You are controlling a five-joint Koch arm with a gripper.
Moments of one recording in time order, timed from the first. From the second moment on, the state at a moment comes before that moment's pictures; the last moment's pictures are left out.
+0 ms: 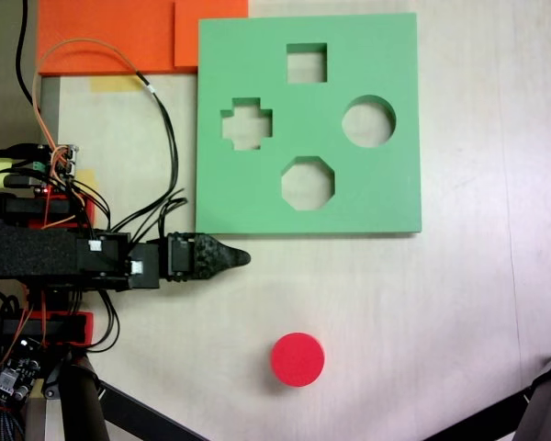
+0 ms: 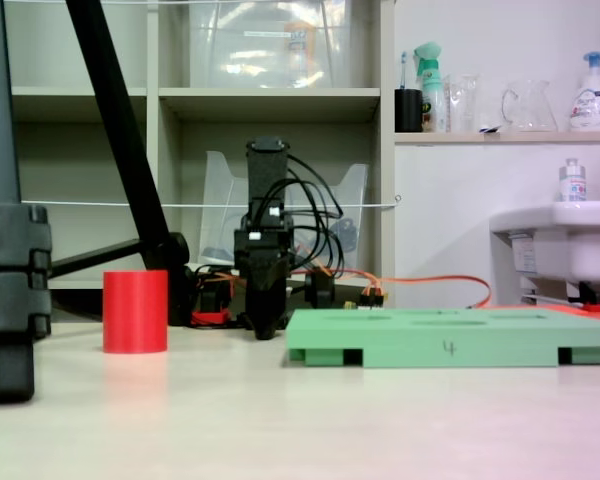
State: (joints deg) arm -4.0 128.7 175.8 -2.4 1.4
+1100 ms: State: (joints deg) arm 4.2 94.0 174.5 -71.5 87.8
